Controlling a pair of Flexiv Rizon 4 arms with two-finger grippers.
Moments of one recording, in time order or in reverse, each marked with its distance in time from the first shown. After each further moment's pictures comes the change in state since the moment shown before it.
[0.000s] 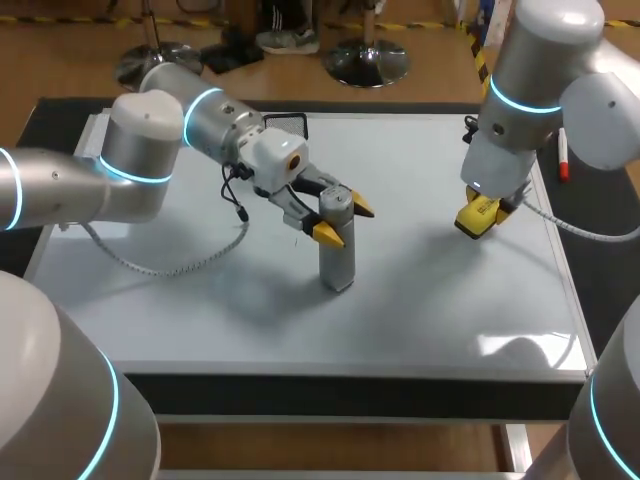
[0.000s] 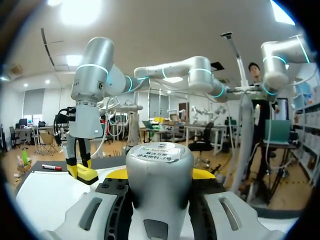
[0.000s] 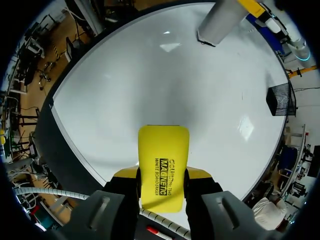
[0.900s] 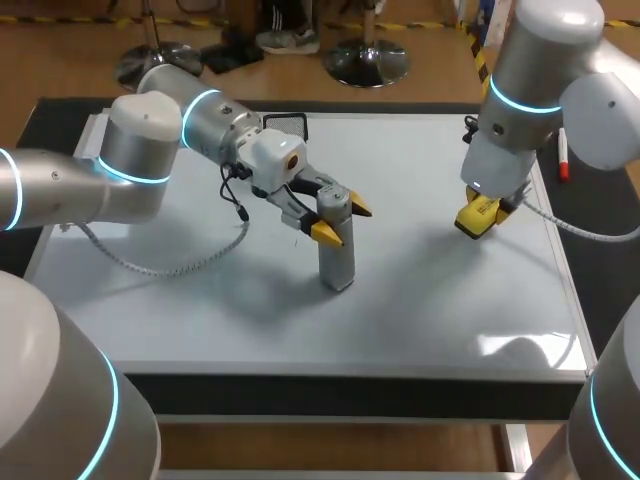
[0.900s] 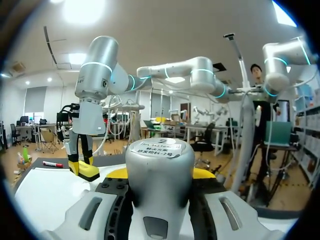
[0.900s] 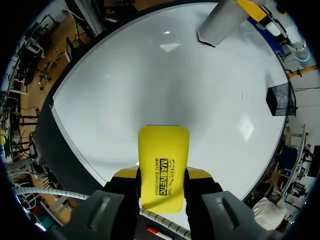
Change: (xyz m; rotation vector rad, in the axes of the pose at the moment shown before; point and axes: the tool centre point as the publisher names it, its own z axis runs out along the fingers) left arm -0.002 0.004 -0.005 -0.002 -0.010 -0.017; right arm 0.000 0.000 0.000 0.000 0.000 0.000
